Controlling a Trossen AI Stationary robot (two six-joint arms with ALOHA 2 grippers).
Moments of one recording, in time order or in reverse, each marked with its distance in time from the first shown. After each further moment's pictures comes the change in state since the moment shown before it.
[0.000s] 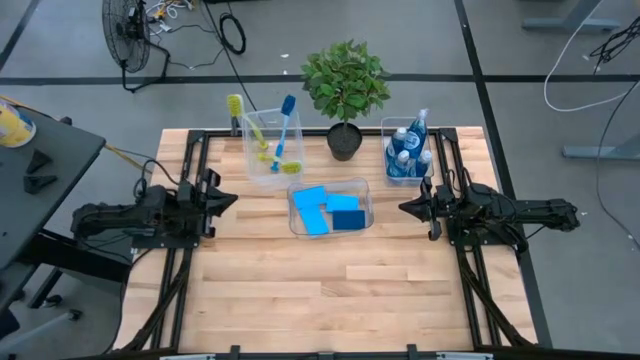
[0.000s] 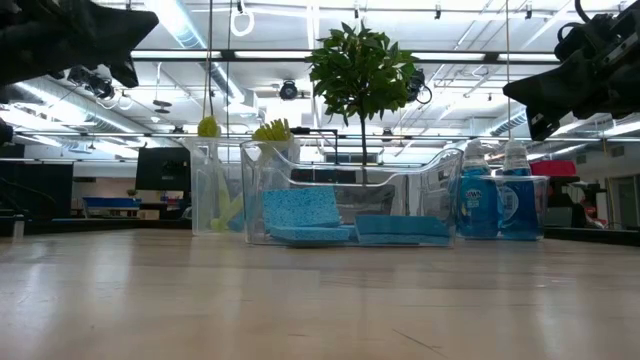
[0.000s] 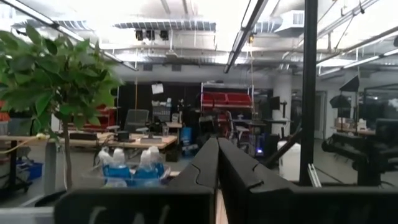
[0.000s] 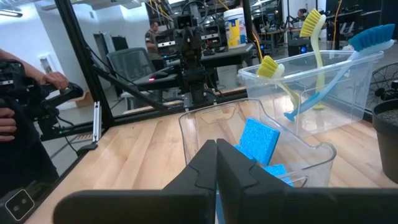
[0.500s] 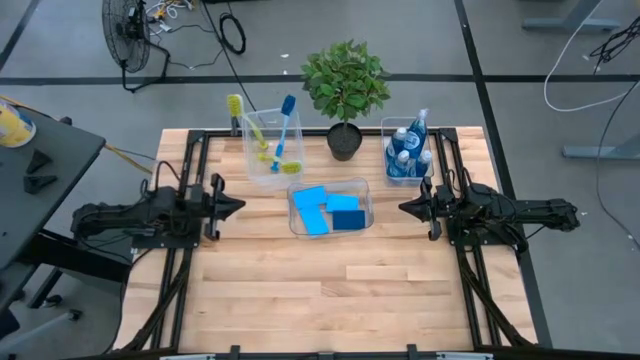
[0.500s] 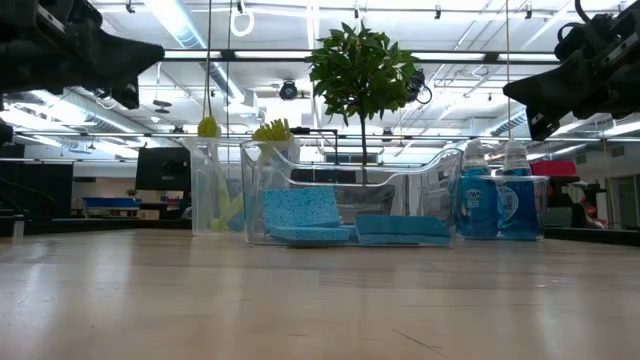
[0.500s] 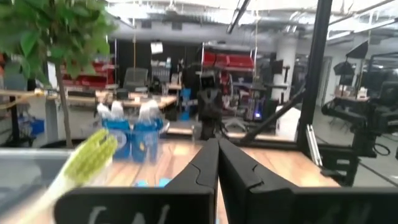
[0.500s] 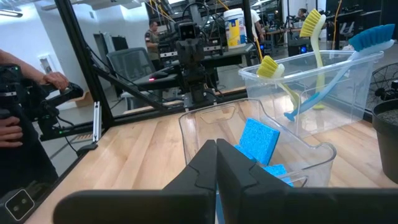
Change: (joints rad) left arm 0.000 0.000 0.000 -0.178 0.003 -0.036; right arm 0.000 0.000 0.000 0.000 0.000 0.000
